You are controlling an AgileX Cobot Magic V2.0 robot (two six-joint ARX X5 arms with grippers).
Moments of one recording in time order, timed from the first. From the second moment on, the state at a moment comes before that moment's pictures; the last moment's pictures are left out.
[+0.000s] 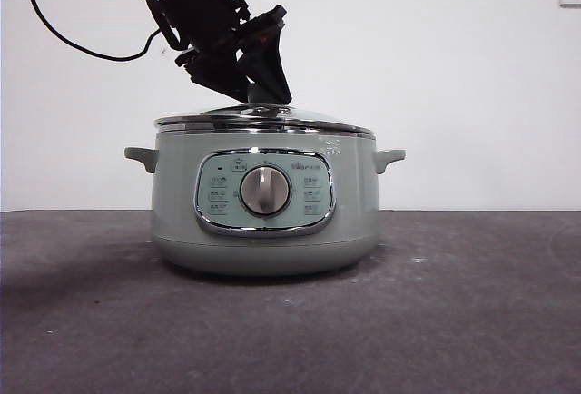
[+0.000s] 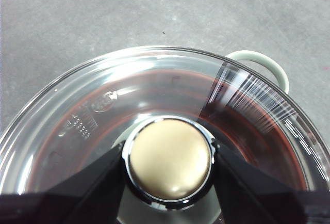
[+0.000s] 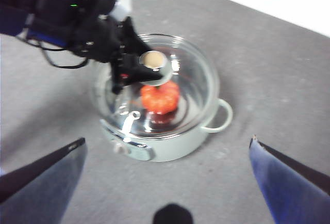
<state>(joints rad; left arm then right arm) -0.47 1.81 1.55 -0.44 0.22 0.19 0.58 1.22 1.76 -1.14 -0.03 -0.04</state>
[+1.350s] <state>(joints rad) -0.47 1.12 1.53 -1.17 0.40 0.21 0.58 1.22 1.76 -1.35 -0.26 -0.05</state>
